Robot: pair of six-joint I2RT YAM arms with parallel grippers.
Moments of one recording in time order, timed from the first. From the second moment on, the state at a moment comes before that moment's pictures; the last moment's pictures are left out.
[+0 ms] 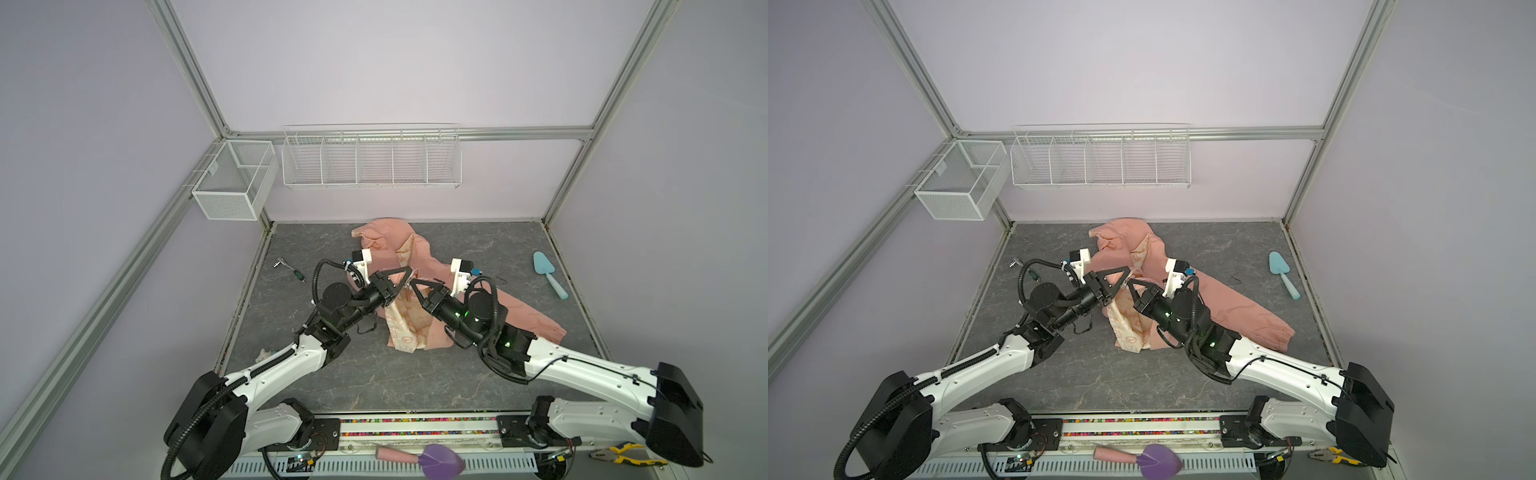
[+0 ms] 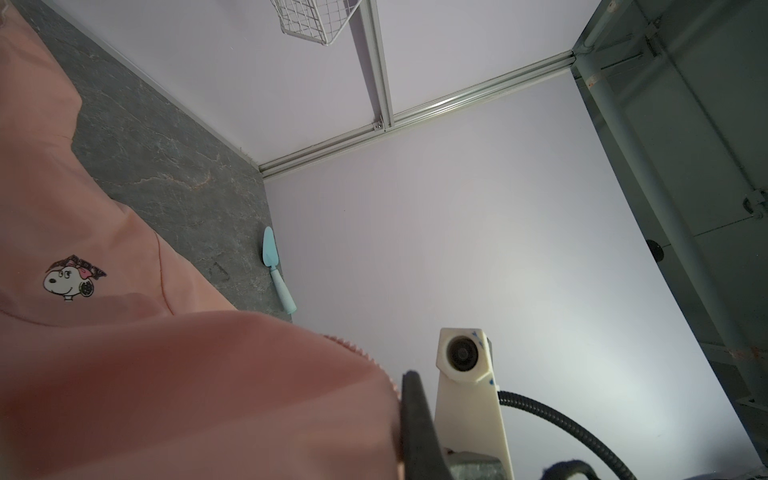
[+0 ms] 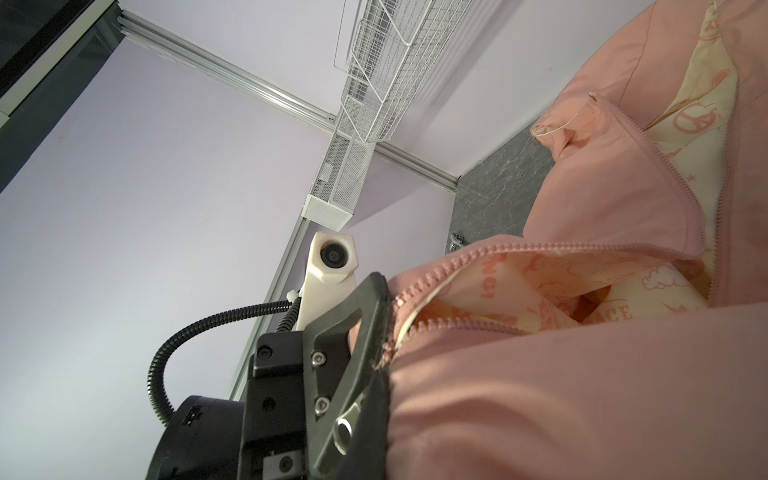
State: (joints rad) left arm -0.69 1.21 0.62 0.75 0.32 -1.30; right arm 1.02 1.18 0.77 0.38 0.20 1.16
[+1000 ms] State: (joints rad) left arm -0.69 1.22 0.56 0.95 0.25 -1.10; right arm 1.03 1.22 0.81 0.42 0.20 1.28
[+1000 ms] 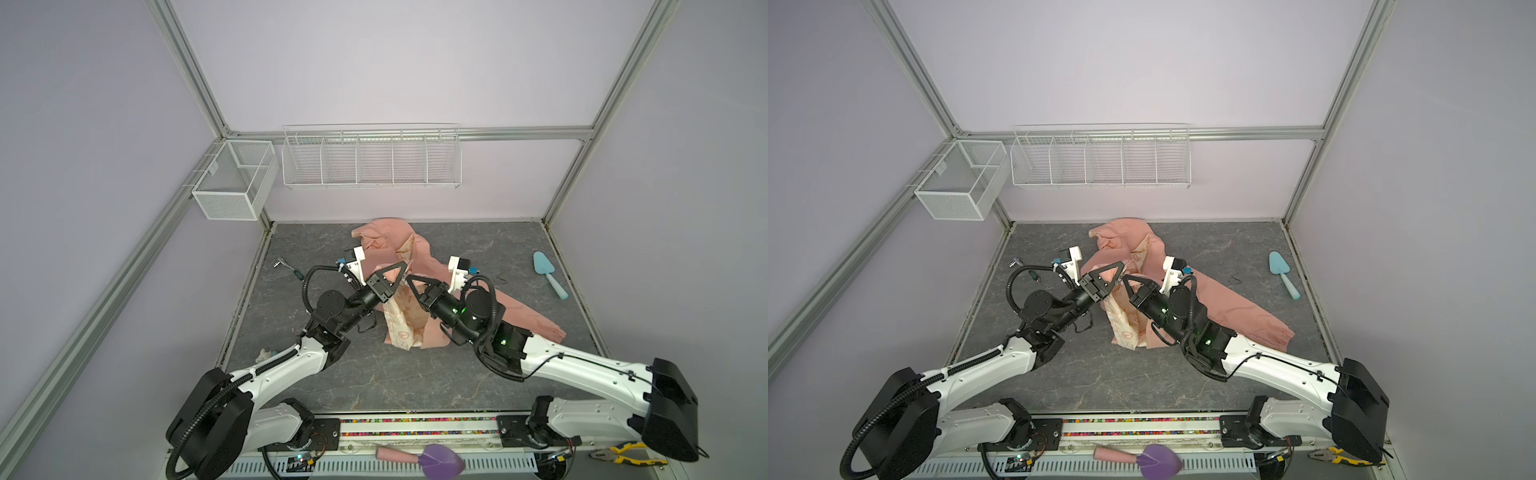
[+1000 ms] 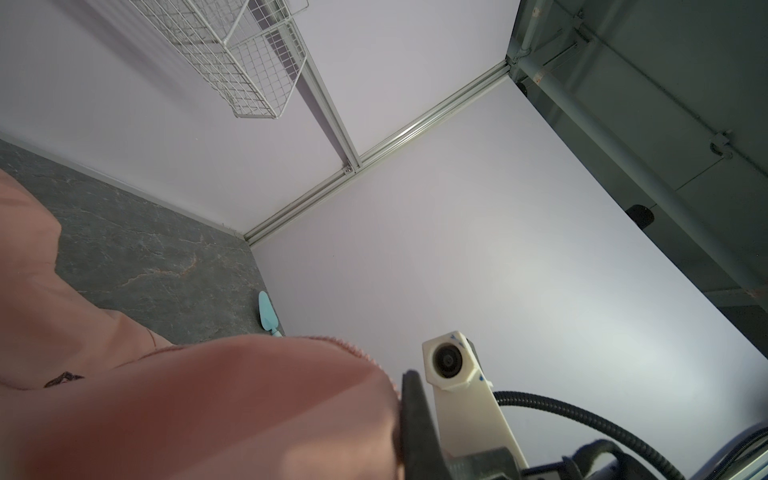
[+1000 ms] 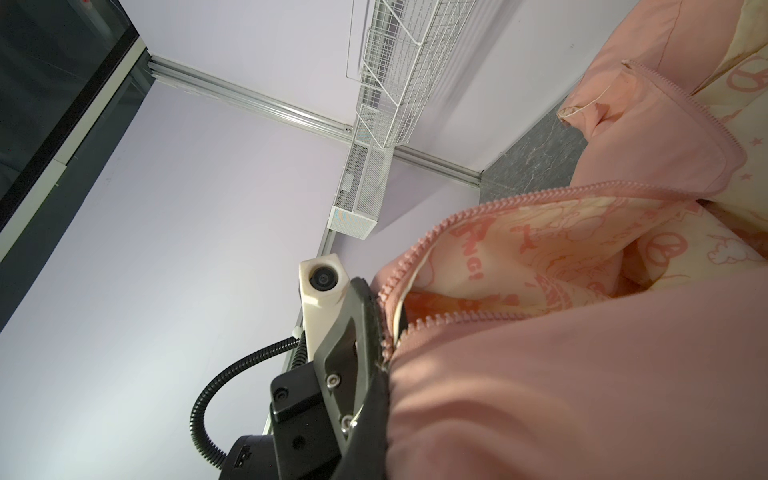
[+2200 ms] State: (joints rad) left arm -0.67 1.27 0.66 0.68 0.35 -1.27; right arm 0.96 1.16 0.72 0.38 0.09 1.21
